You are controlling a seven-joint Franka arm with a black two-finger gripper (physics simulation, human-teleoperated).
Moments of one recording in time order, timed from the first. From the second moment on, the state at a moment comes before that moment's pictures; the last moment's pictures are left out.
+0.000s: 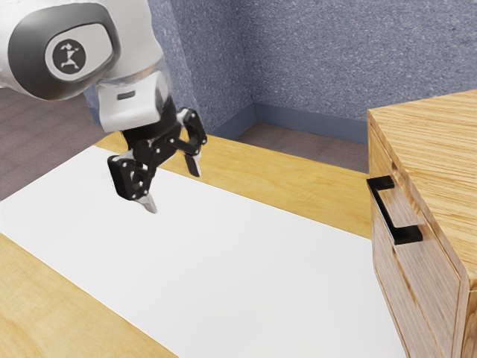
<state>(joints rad) 0.29 -0.16 -0.33 -1.58 -0.05 1.47 1.59</state>
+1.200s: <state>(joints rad) 0.10 -0.03 -0.37 -1.66 -0.64 2.05 2.60</state>
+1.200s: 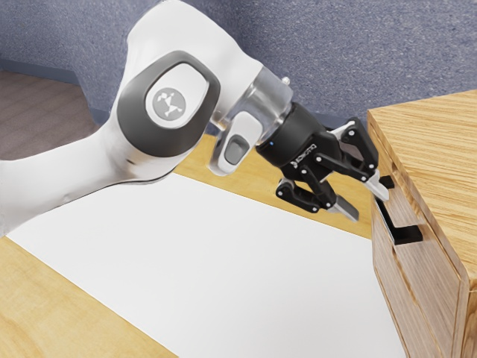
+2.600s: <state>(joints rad) -0.06 -0.46 -0.07 -2.13 -0.65 2.09 2.75</state>
